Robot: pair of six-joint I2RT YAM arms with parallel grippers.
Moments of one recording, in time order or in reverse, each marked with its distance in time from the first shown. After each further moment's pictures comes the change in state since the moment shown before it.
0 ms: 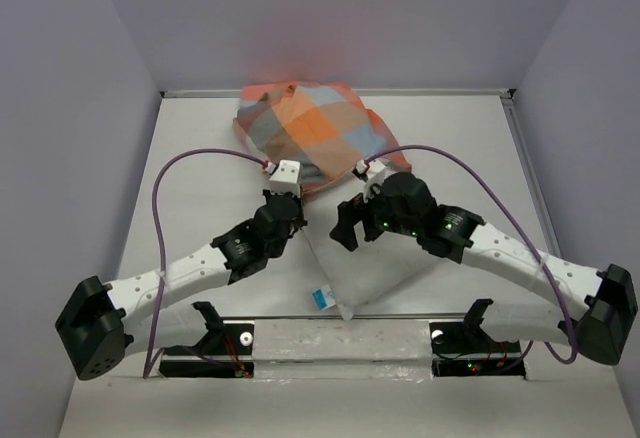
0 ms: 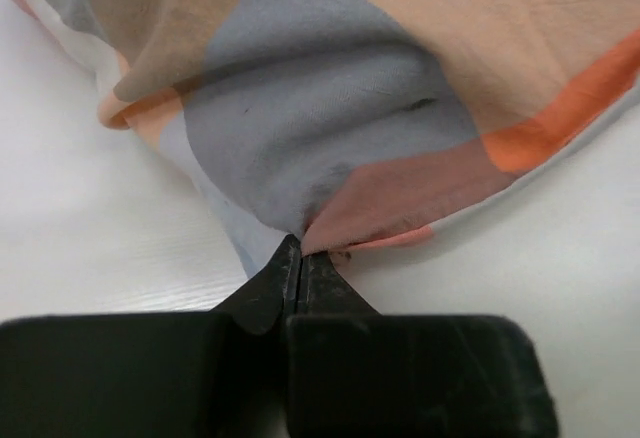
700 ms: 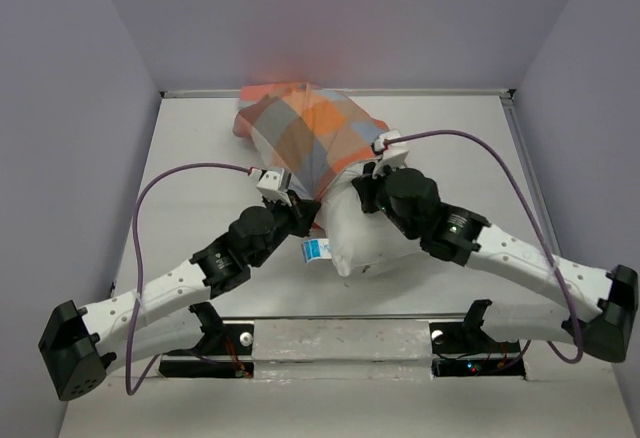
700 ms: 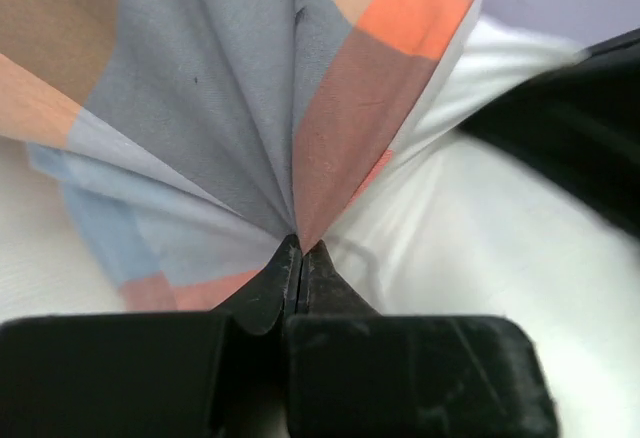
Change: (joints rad) left arm -0.011 -0.196 -0.077 0.080 0.330 -0.172; right arm 0.124 0.137 0.164 0.040 0.654 -0.034
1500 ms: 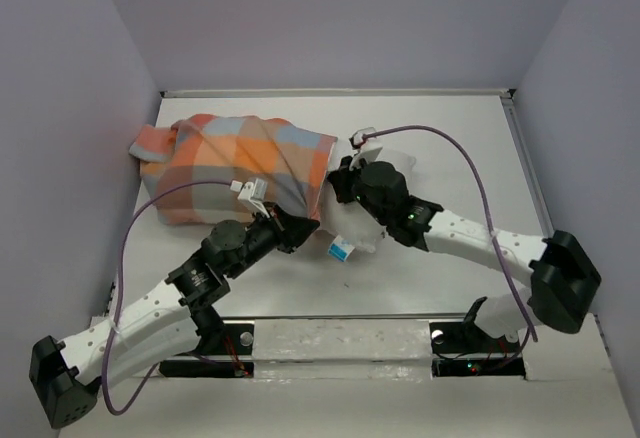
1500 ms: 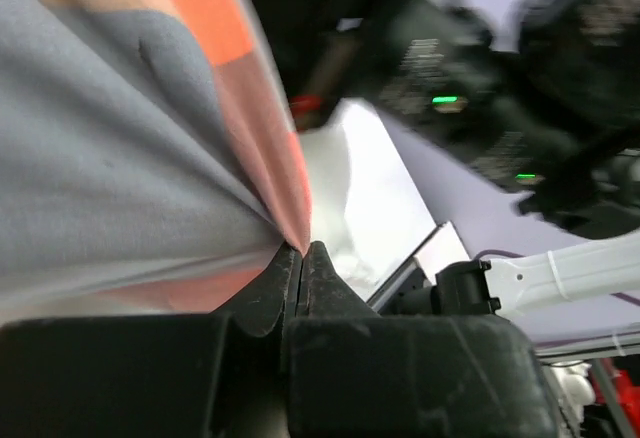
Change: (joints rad) left arm 0.020 -0.255 -0.083 -0.060 0.239 -0.282; right arm -0.096 0.256 -0.082 0.458 -0.141 0.062
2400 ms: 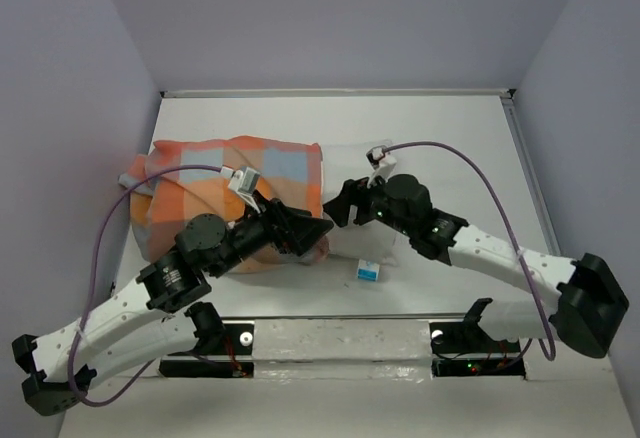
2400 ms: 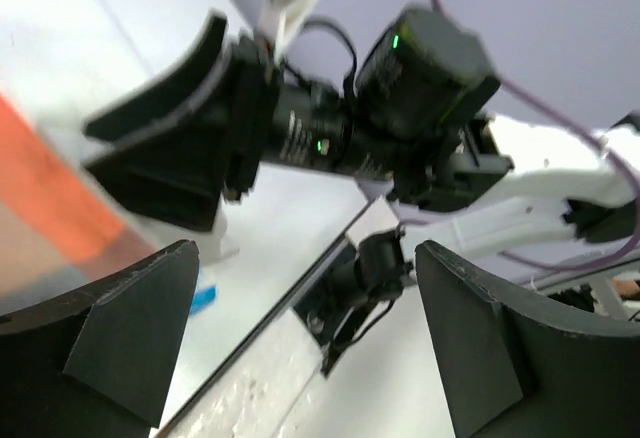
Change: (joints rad) left arm -0.098 -0.044 0.180 -0.180 0.036 0.002; right arm -0.039 -0.195 -0.205 -0.013 -0.314 0.168
